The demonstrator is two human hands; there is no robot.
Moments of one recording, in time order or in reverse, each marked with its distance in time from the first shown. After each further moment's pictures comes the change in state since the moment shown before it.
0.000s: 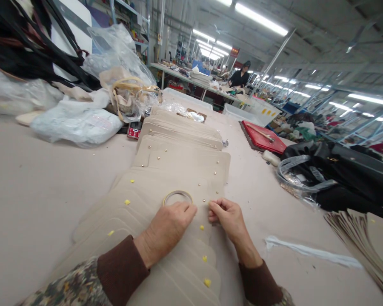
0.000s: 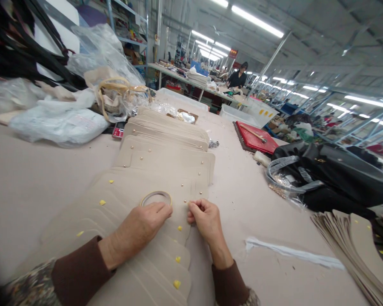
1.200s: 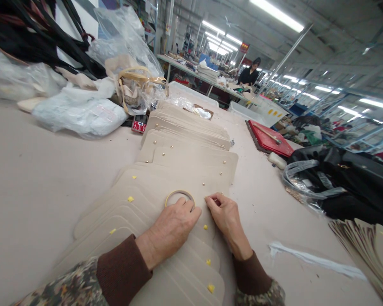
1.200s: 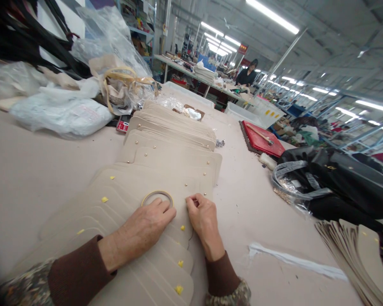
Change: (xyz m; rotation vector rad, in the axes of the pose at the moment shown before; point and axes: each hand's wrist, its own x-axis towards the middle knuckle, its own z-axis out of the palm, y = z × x) left_hand 0.001 -0.003 -0.002 0.005 -0.216 -0.069; right_hand 0.016 -0.006 0.018 -0.670 0.102 -0.347
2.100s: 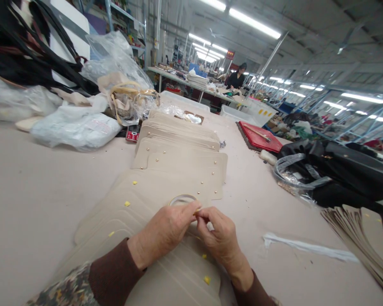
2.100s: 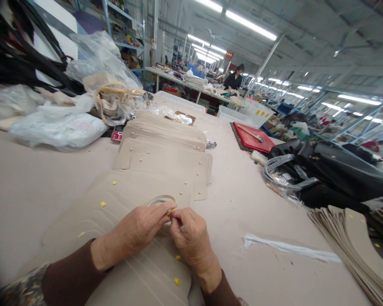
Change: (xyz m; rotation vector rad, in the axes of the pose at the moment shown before) left_hand -0.007 -0.003 -0.006 -0.356 0.225 0.170; right_hand -0.051 -0.022 -0.012 0.147 0.135 -0.603
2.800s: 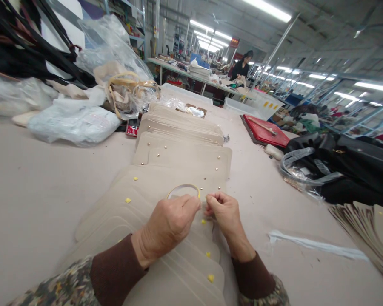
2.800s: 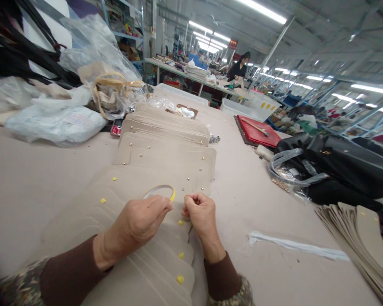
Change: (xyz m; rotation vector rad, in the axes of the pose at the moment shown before) left_hand 0.007 -0.004 -0.001 0.269 0.210 0.042; right_hand 0.021 0.022 0.012 0.560 0.117 1.000
